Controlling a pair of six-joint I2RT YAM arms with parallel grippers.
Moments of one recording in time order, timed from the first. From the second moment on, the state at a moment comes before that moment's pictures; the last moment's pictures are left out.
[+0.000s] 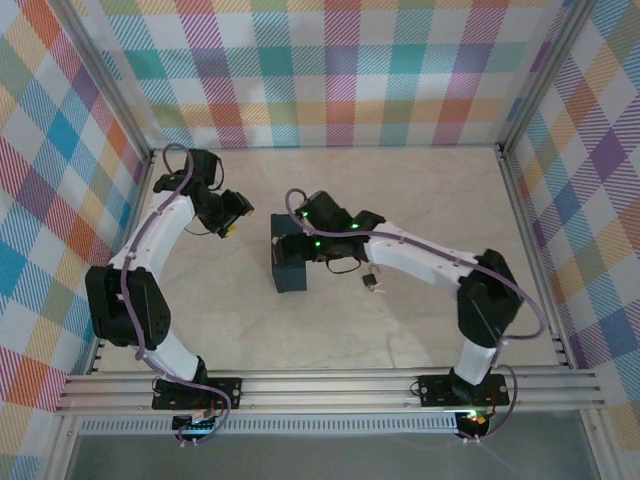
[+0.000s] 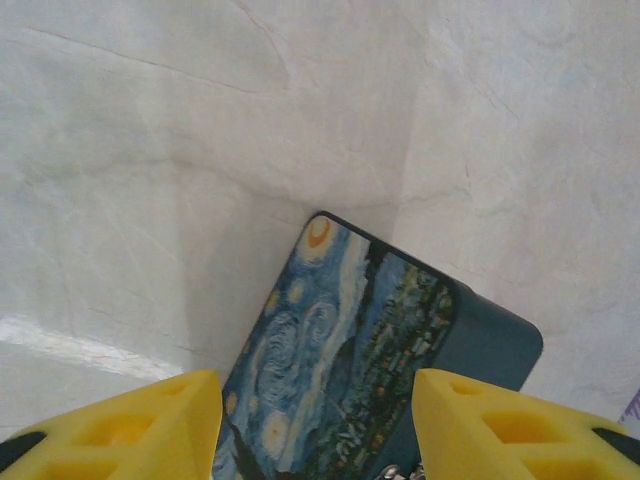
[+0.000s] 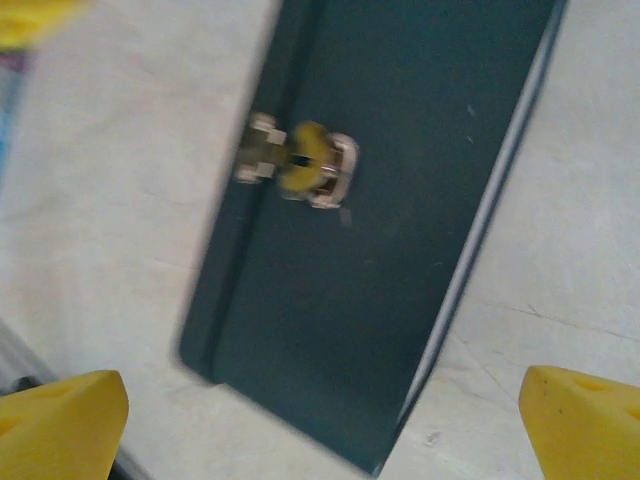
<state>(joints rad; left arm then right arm) -0.10 1.61 1.42 -0.95 0.27 -0.81 0.89 1.78 1.46 -0.61 -0.12 0.58</state>
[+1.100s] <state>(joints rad) -0.05 1.56 1.31 -0.92 0.31 -0.79 0.95 2.03 1.65 -0.72 0.03 0.70</state>
